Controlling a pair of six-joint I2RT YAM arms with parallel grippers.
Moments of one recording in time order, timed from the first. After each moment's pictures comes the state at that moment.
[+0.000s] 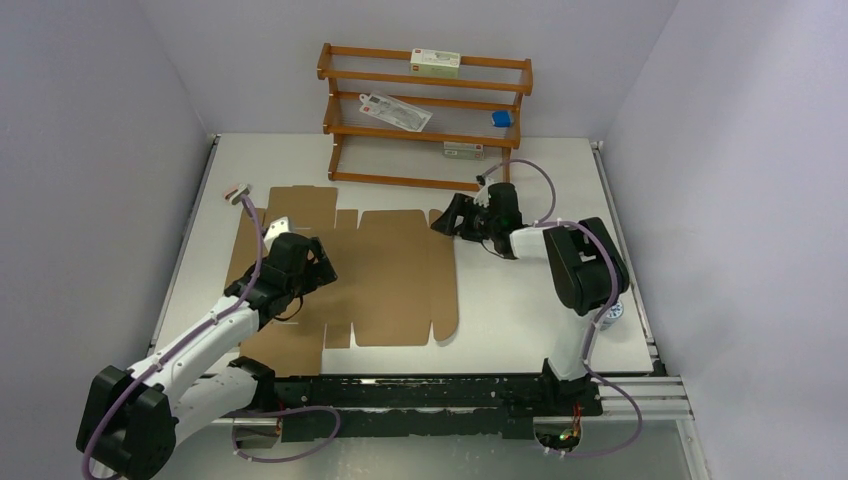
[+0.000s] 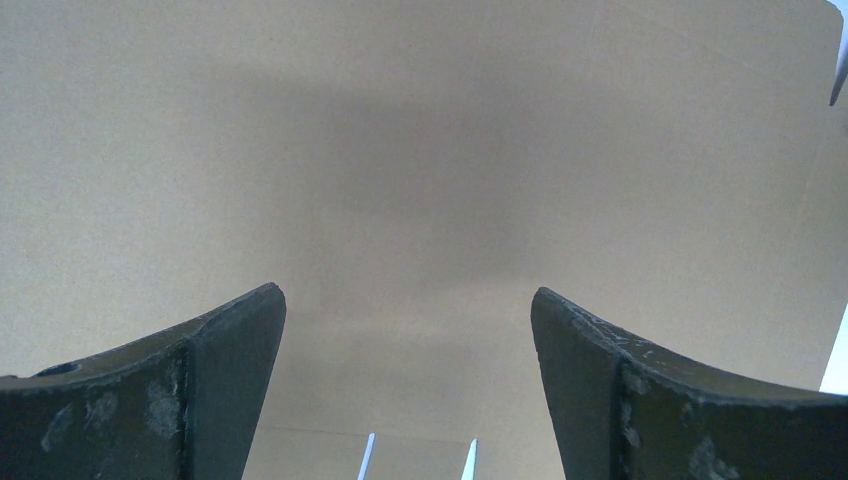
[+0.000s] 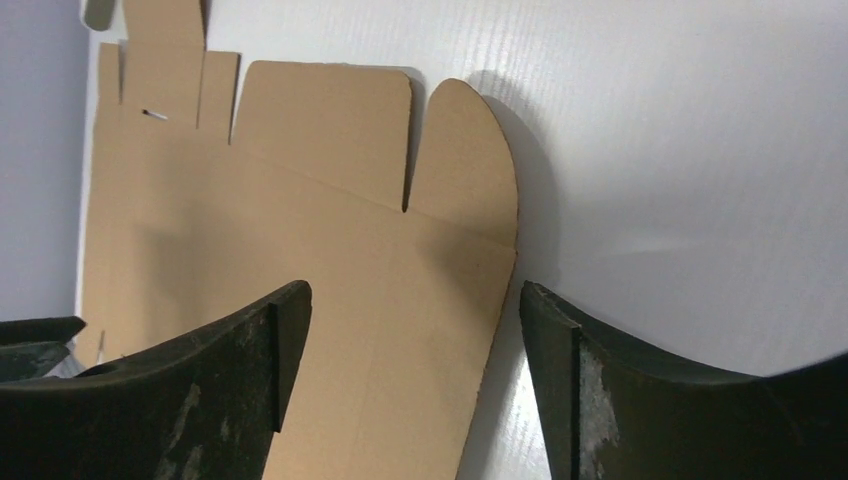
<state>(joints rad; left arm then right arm) -0.44 0.98 0.52 -0.34 -0.32 -0.74 0.30 1.89 0.90 0.41 -0.45 0.53</state>
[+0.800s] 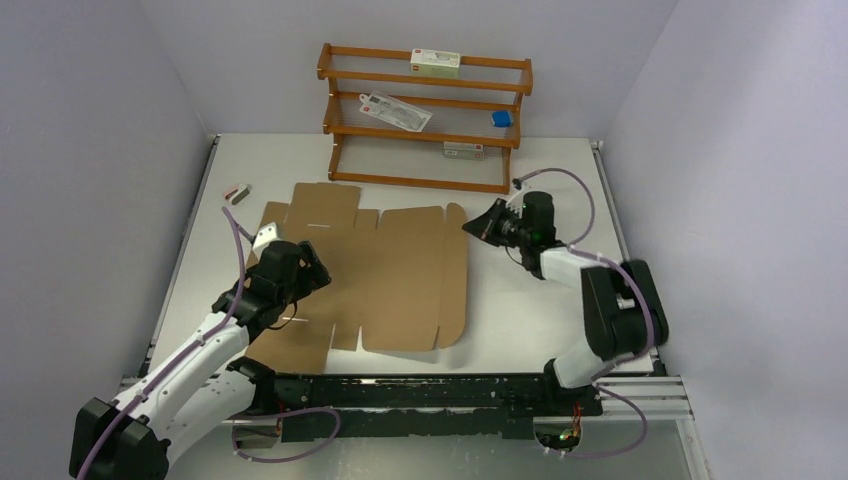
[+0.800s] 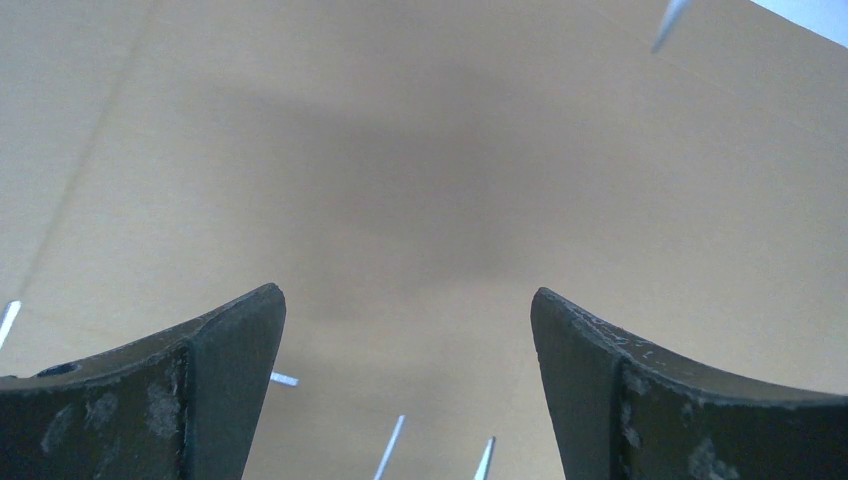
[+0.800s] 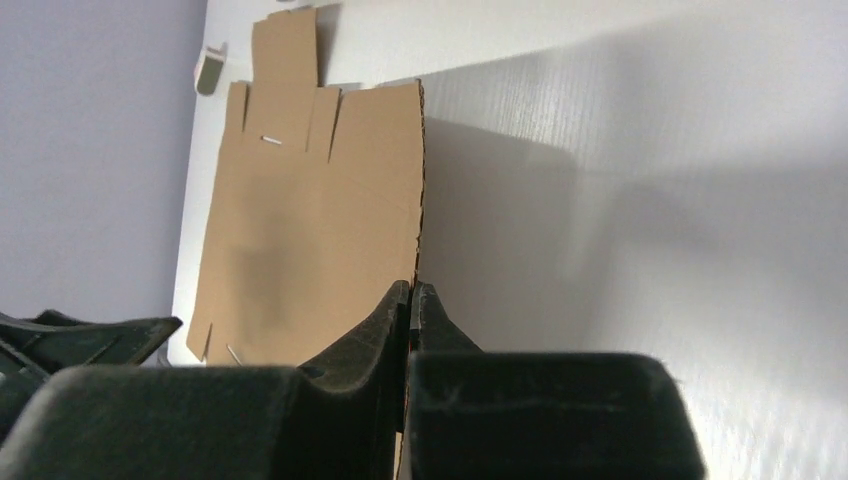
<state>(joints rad) -0.44 0.84 0.49 -0.41 -0.33 -0.80 0.19 1.60 0.69 0.45 -0.51 0.65</state>
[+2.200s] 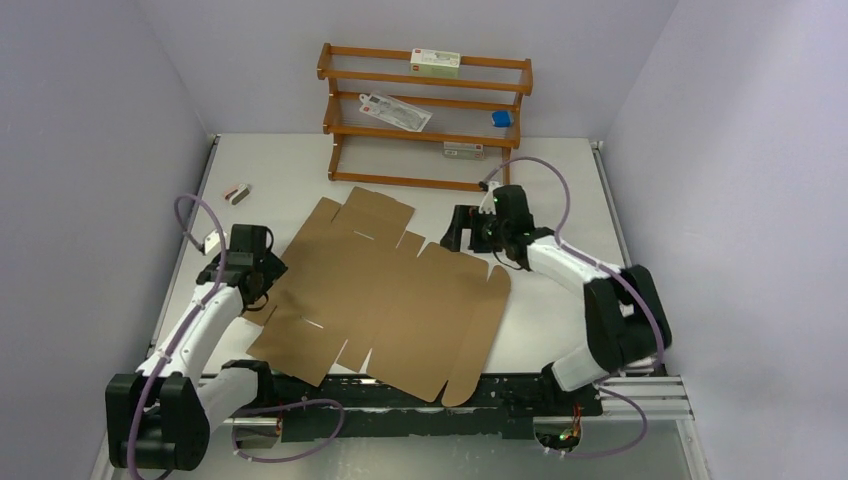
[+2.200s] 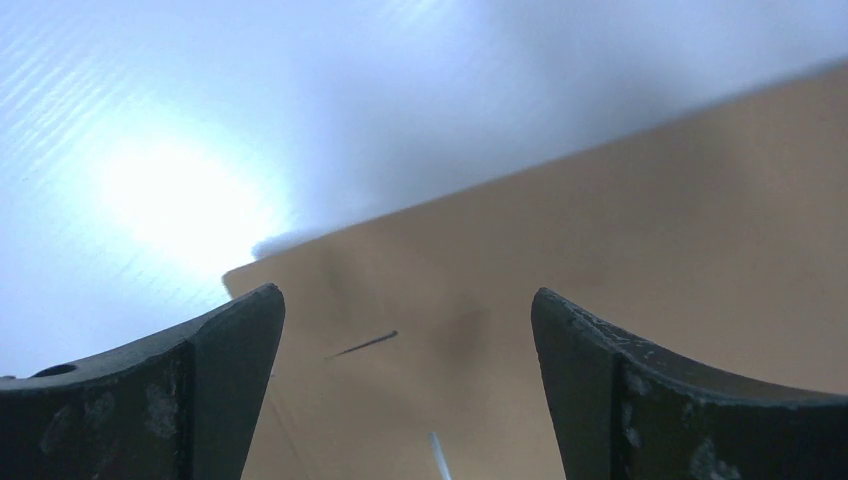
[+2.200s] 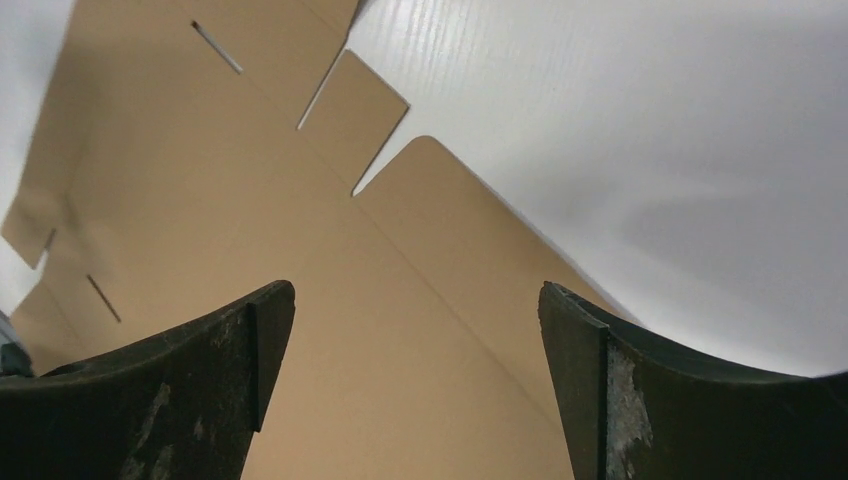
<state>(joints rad) -0.08 1.03 0.61 -0.61 -0.43 -0.87 0.35 1.46 0.82 -0.05 -0.30 0.37</state>
